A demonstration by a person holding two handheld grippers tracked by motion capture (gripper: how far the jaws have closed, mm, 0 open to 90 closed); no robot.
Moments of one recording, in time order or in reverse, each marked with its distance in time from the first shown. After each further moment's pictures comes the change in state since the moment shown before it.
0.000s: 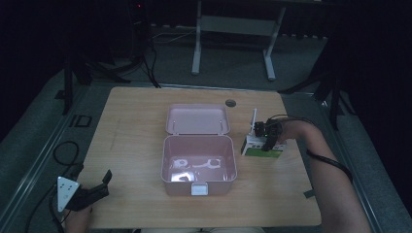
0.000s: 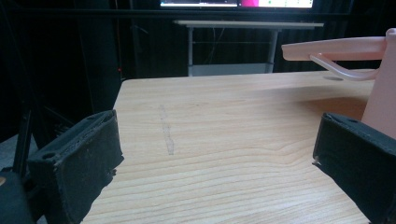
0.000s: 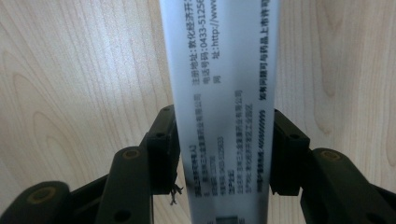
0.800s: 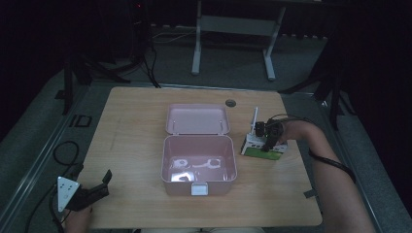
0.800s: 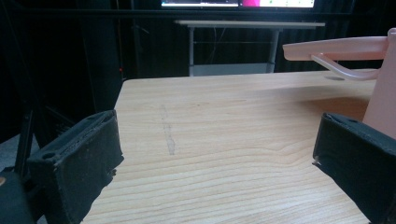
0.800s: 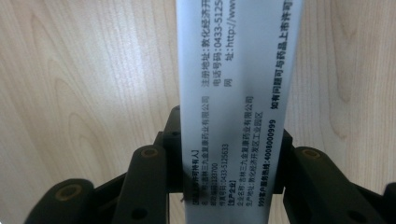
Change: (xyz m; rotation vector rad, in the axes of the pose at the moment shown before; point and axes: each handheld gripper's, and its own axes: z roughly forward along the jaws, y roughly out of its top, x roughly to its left) left arm 0.000 0.000 0.000 -0.001 0.004 0.001; right arm 0.007 -0.001 -0.012 -0.034 0.054 0.003
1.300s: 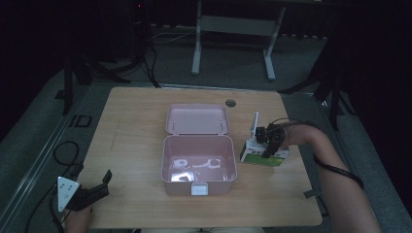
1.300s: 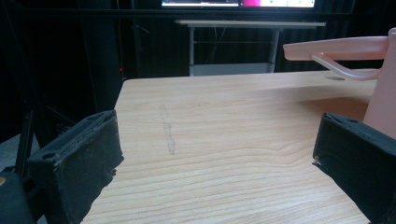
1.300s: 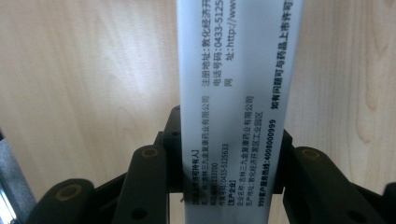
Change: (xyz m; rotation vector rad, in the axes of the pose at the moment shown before) left arm 0.000 0.000 0.000 0.001 0.001 0.000; right arm 0.033 0.002 -0.016 -0.011 0.016 -0.054
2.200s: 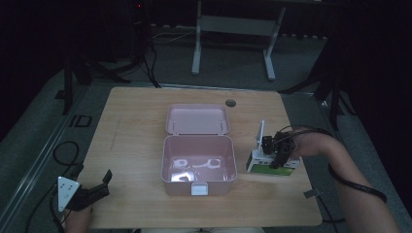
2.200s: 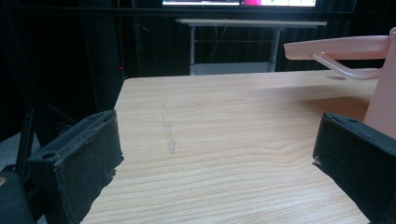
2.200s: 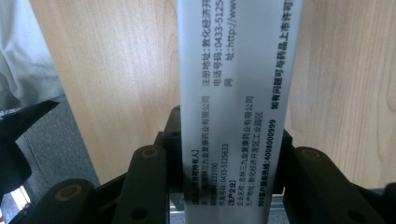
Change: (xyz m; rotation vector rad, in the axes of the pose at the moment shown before) left arm -0.001 0.000 0.000 0.006 0.003 -0.002; right arm 0.053 -0.008 -0.032 0.048 -0.016 0.003
